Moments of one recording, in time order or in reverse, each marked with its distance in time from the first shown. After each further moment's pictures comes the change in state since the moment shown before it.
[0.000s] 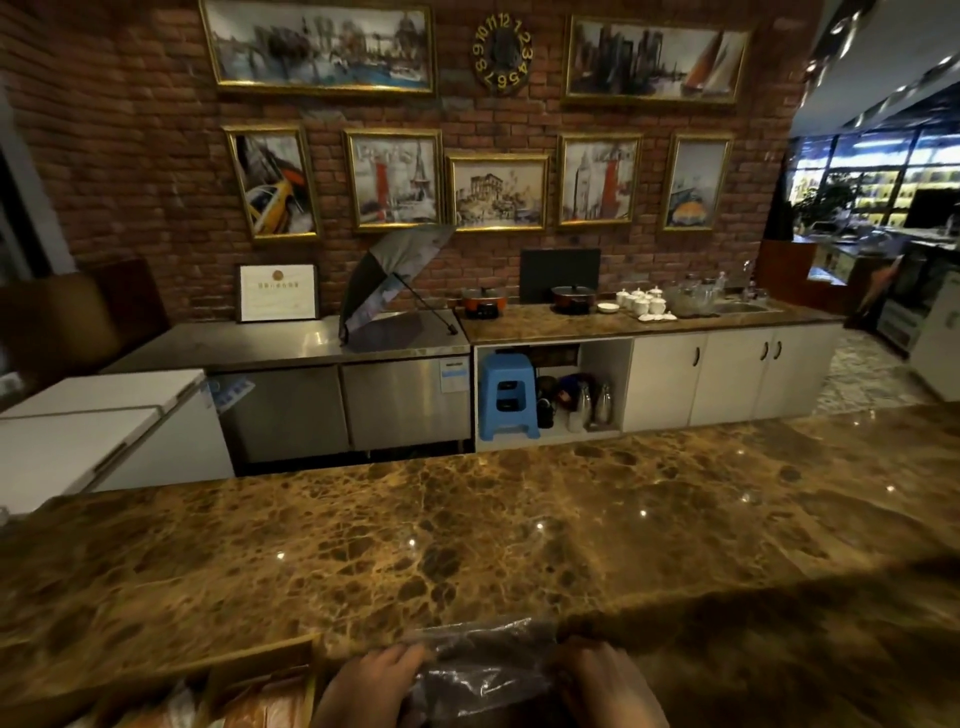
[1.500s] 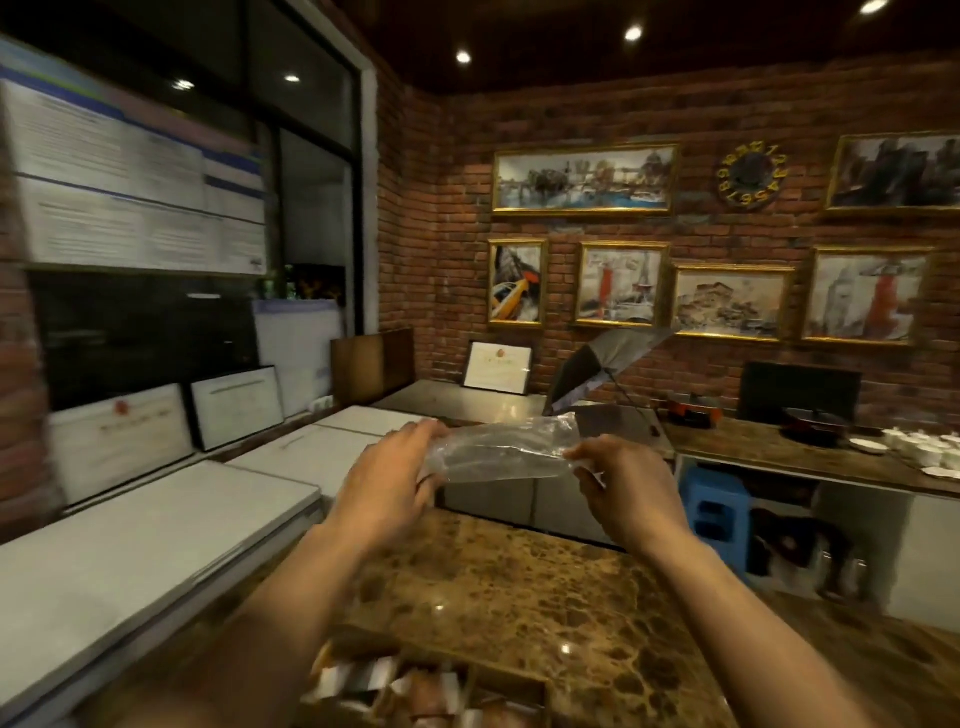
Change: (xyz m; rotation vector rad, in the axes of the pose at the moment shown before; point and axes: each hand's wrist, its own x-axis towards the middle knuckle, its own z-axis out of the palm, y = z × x) left_hand -0.141 -0.102 -0.276 0.085 0.791 -0.346; right_hand 0.064 -0.318 -0.136 -0.010 0.529 -0.618
